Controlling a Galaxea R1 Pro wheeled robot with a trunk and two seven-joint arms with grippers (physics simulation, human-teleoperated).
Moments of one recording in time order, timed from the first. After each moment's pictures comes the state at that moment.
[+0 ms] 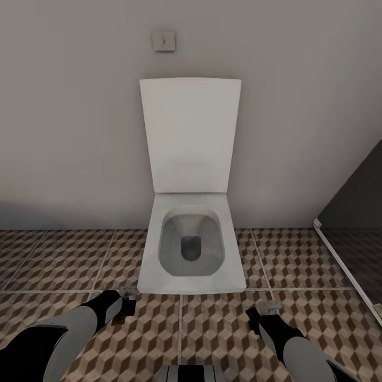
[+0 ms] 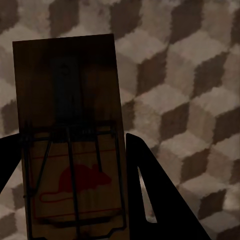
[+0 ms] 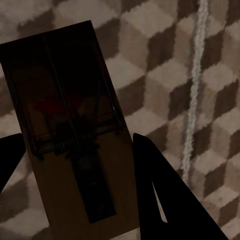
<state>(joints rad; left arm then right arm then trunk) -0.89 0.03 -0.06 0.00 0.10 0.35 0.02 -0.71 0.03 -0.56 -0.17 0.68 0.24 -0.14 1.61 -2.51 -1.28</state>
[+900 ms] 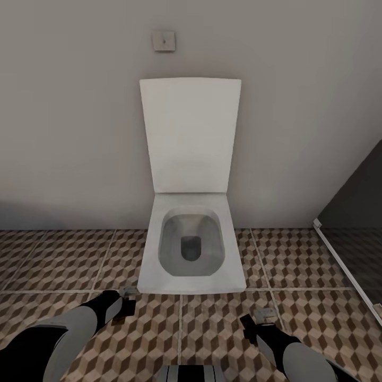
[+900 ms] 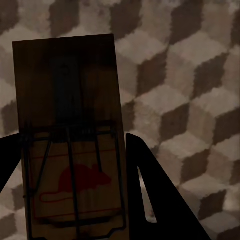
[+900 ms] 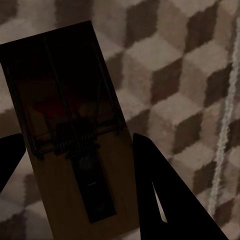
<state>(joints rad) -0.89 0.03 -0.06 0.00 0.10 0.35 0.02 -0.71 0.02 -0.56 -0.05 0.67 0.14 -0.14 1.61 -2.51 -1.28</state>
